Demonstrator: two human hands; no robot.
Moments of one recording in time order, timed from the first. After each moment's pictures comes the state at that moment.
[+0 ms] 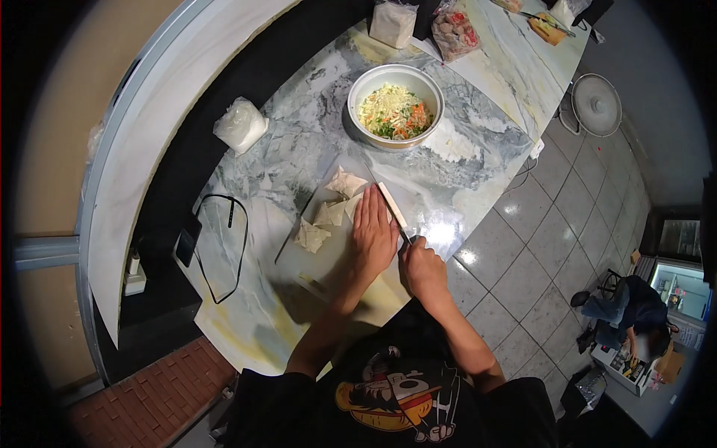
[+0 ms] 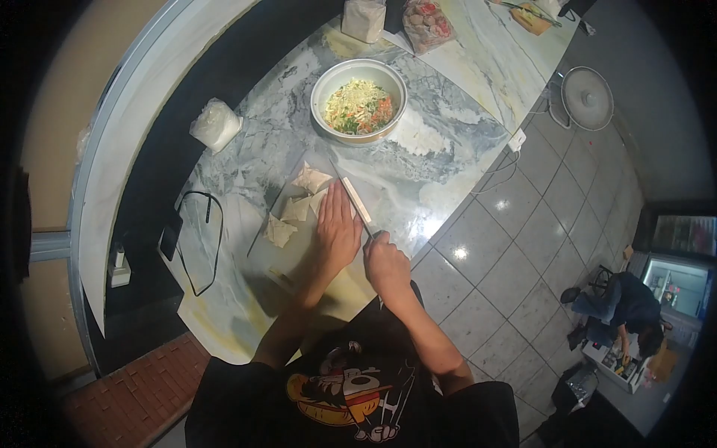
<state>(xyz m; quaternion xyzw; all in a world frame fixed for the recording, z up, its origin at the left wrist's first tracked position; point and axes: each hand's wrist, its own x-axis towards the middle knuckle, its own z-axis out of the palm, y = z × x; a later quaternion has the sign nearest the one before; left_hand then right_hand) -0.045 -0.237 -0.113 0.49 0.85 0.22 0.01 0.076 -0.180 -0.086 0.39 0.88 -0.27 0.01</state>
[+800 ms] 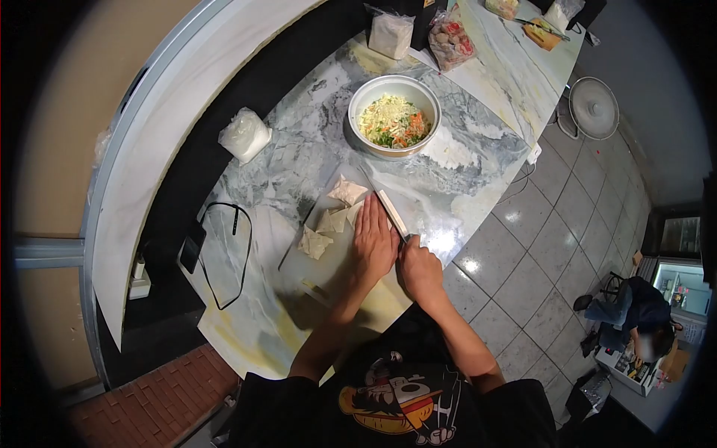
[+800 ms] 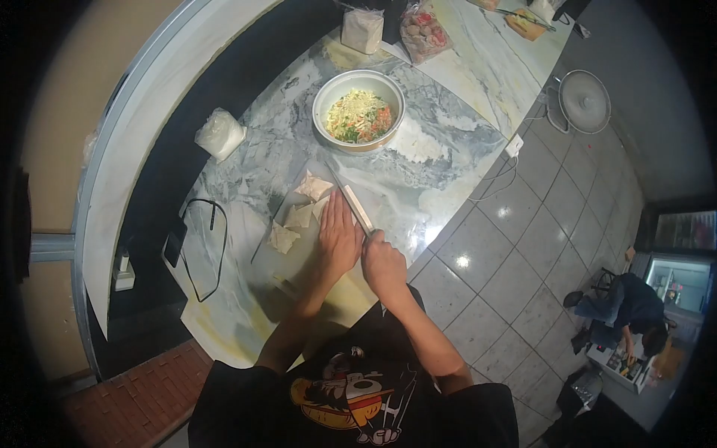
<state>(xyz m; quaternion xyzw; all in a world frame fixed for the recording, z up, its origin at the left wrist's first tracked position) -0.045 -0.238 -0.115 0.48 0.85 0.22 0.01 0.064 -0.177 -0.085 0.38 0.89 -0.26 0.01</state>
